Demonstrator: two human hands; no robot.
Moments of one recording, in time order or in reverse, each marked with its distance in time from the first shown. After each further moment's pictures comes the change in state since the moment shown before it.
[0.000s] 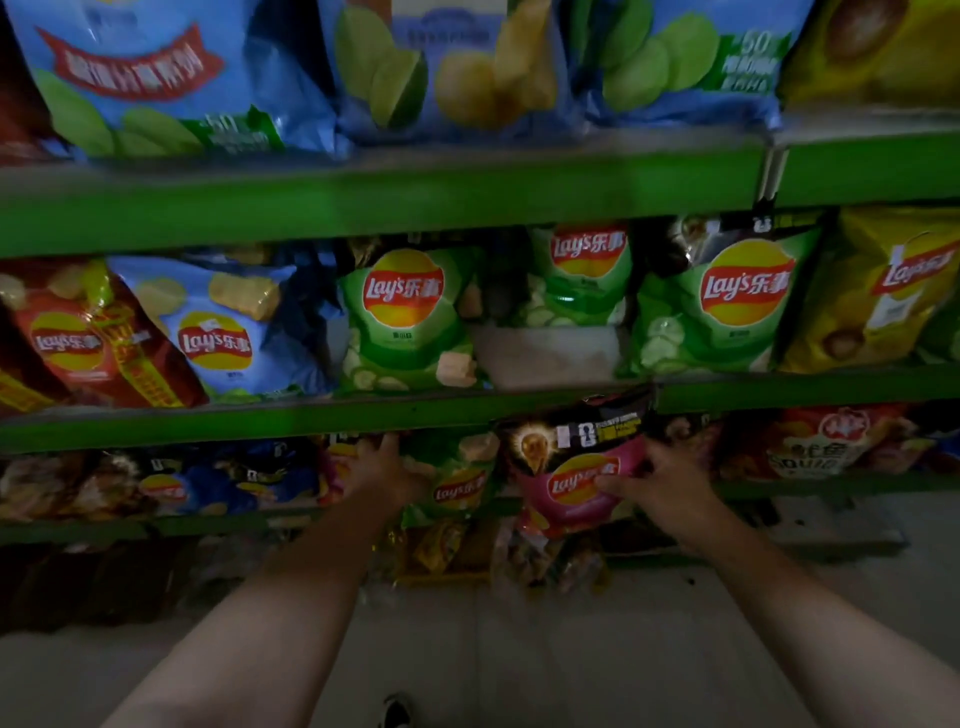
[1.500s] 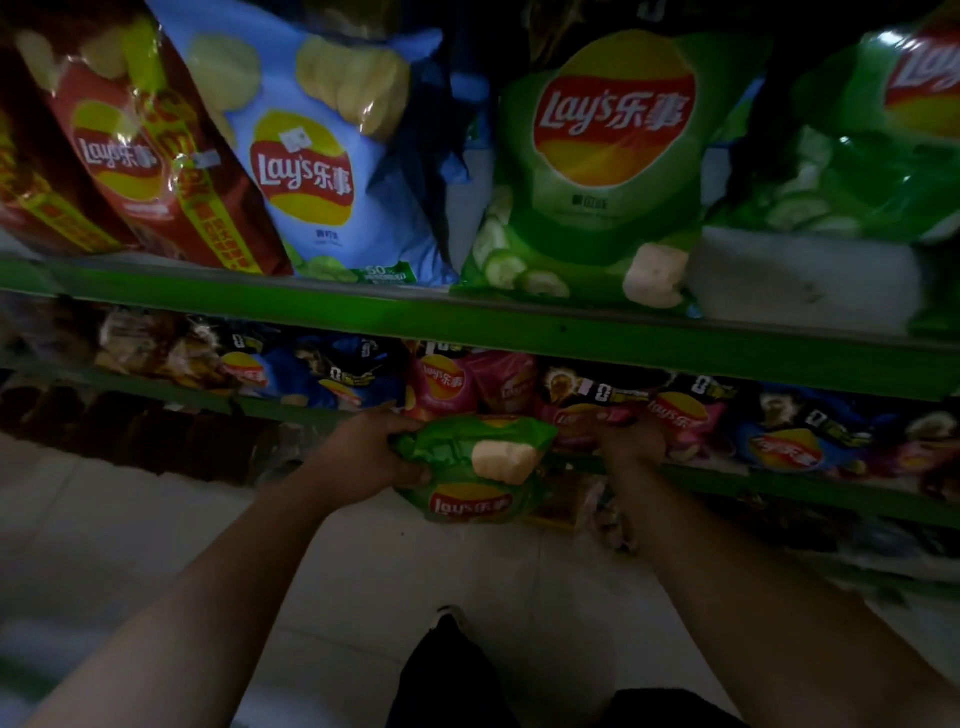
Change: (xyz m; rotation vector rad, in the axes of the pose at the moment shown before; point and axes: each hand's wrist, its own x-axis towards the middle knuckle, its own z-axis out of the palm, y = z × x) left_hand 0.018 -0.165 -0.014 -0.227 -0.083 0.222; right_hand 0.158 0.115 0.226 -0.370 0.200 0.355
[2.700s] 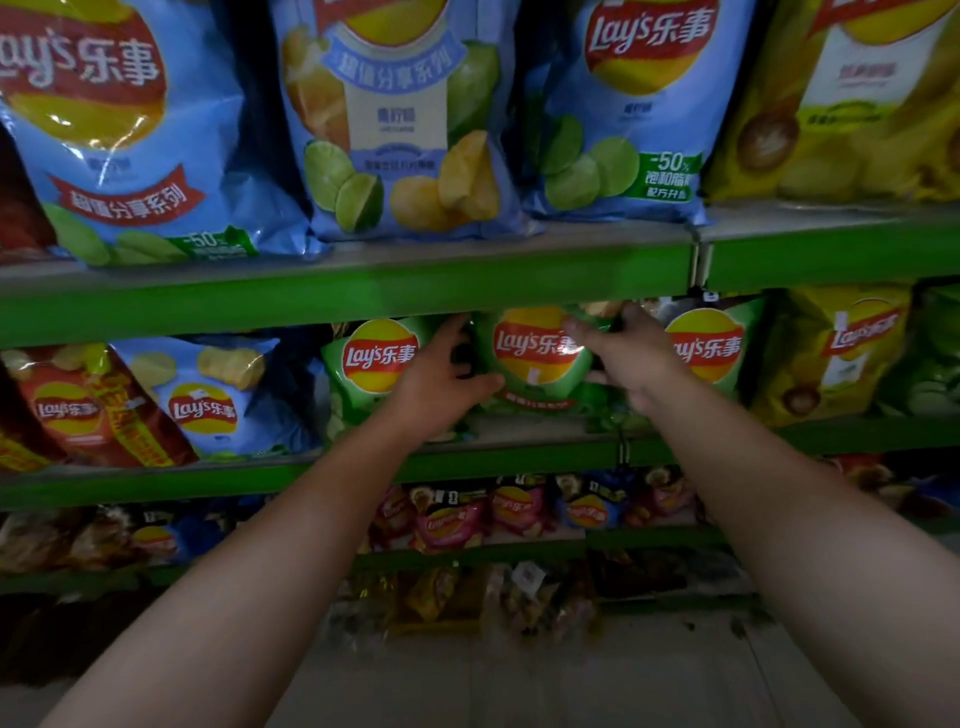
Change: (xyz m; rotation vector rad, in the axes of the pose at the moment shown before) left_hand 0.021 0.352 -0.012 -0.338 0.149 0.390; right_hand -0.095 -0.141 -0.355 0.631 -0.116 -0.472
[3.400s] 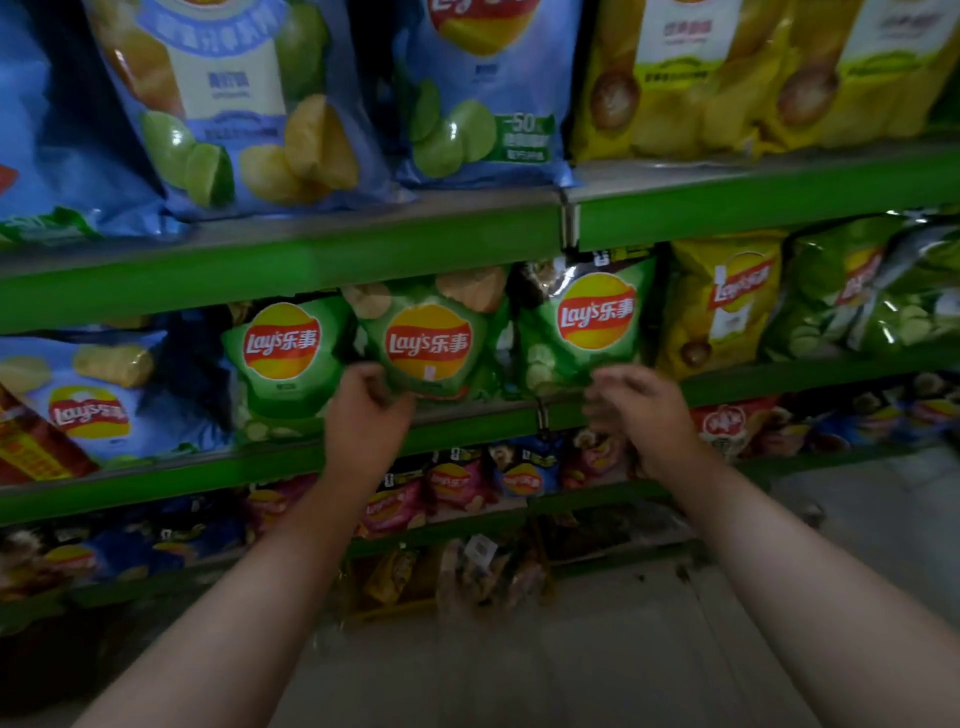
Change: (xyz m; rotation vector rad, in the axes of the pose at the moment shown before) left_hand -0.041 -0.022 0.063 0.081 0.399 -0.124; right_hand -0.058 0.095 -0.117 0.011 0.177 -0.021
